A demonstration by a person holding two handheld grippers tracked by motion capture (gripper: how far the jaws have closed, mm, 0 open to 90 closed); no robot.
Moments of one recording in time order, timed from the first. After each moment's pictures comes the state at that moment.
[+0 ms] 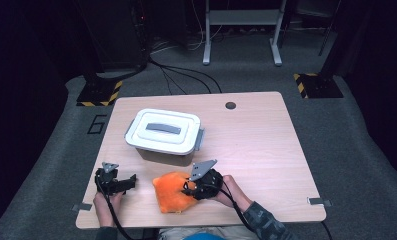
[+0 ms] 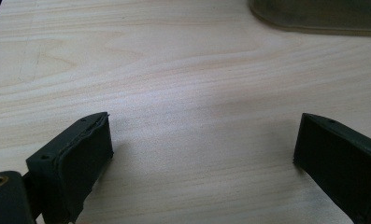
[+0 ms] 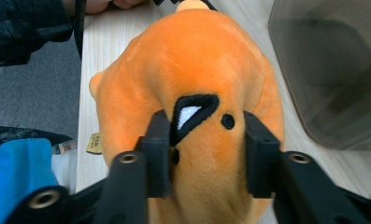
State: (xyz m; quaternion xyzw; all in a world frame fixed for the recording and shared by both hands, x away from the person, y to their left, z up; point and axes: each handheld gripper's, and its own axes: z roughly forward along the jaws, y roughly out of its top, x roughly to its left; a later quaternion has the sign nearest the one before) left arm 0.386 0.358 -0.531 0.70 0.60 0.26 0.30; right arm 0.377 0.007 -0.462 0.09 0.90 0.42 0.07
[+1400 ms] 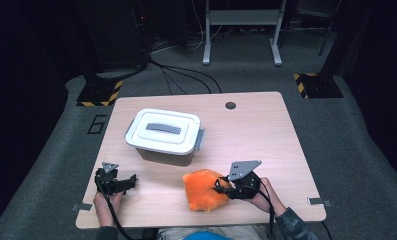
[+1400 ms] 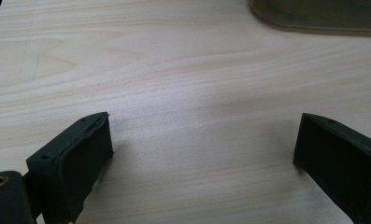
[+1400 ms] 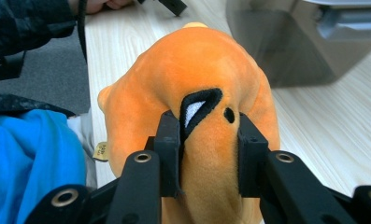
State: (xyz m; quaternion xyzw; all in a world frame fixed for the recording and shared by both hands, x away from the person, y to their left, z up) left arm 0.386 0.358 -0.531 0.70 0.60 0.26 0.30; right arm 0.358 -0.091 -0.437 0.14 0.88 0.44 0.08
